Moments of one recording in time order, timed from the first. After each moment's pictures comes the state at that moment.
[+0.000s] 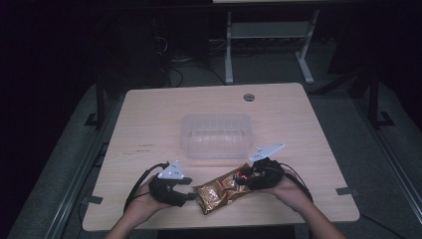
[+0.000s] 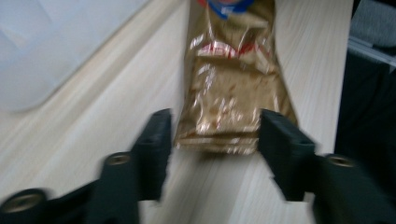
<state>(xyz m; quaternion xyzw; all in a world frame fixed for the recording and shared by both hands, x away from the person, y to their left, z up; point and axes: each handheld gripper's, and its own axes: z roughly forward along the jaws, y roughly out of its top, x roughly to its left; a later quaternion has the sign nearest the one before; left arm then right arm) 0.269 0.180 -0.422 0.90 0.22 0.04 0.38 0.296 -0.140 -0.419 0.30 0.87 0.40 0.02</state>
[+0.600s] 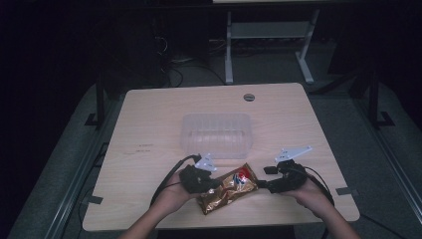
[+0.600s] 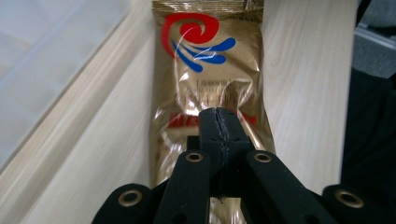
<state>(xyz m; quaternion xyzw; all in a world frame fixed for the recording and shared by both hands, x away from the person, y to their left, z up) 0.293 0.095 -0.425 0.92 0.19 0.02 0.33 0.290 -0.196 -0.431 0.35 0.85 0.39 0.02</state>
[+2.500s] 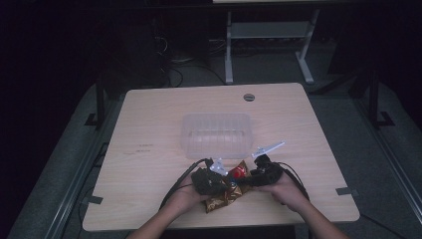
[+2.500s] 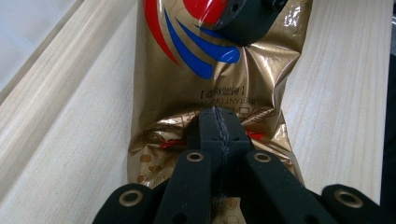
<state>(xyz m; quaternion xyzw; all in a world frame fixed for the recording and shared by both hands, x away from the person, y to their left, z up) 0.299 0.078 -0.451 0.94 0.19 0.00 0.30 0.316 -0.143 -0.450 0.35 0.84 0.40 -0.08</state>
